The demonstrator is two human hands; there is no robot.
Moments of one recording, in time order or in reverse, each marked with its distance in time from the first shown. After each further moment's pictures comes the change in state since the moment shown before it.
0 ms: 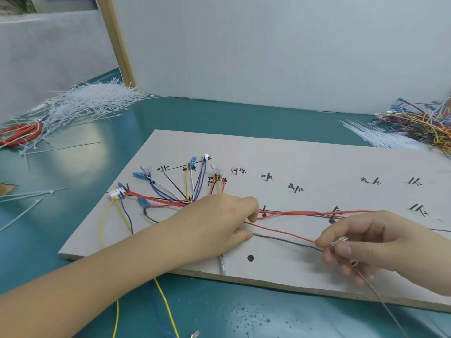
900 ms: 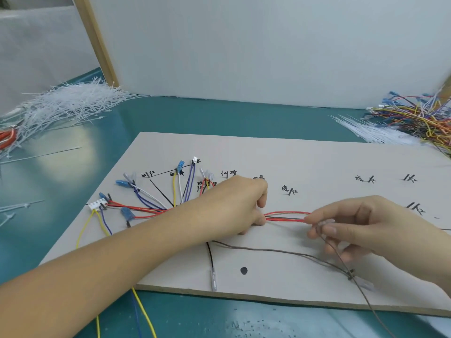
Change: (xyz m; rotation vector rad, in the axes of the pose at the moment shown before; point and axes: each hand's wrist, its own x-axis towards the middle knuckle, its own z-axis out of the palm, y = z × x) left_hand 0.056 0.003 0.001 -0.250 -0.164 -0.197; right_hand 0.019 -0.008 0.000 0.103 0.224 0.026
